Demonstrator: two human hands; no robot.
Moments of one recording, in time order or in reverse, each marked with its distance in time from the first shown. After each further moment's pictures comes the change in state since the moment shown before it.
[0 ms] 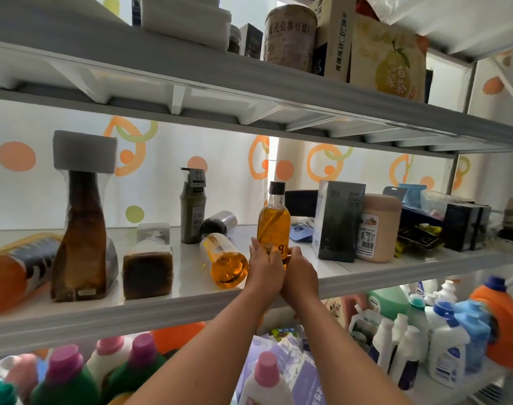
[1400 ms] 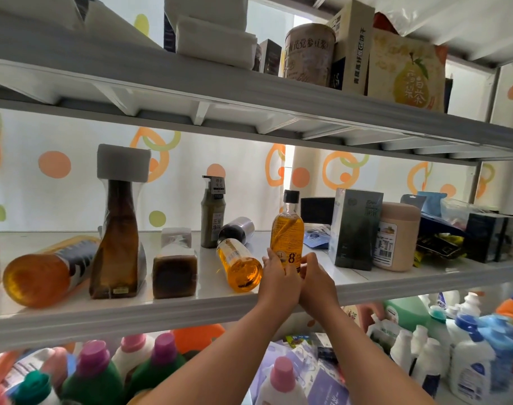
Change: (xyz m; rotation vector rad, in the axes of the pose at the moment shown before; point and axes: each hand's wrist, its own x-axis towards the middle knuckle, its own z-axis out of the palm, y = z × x) left_hand -0.025 0.005 -0.015 0.126 0.038 0.011; right_hand -0.008 0.002 -0.007 -0.023 -0.112 -0.067
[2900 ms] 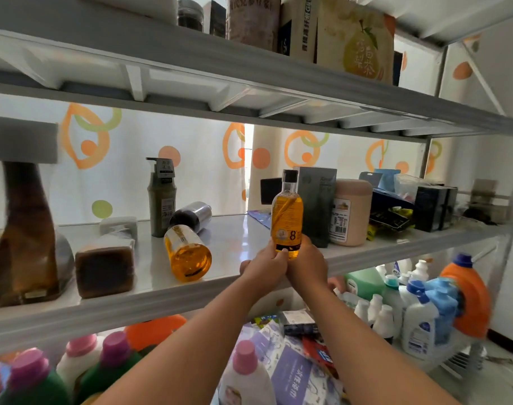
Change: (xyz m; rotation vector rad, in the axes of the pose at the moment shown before) left_hand 0.017 0.006 0.054 0.262 -0.312 0.118; right_hand 0.008 0.043 -0.039 -0.023 0.207 0.151
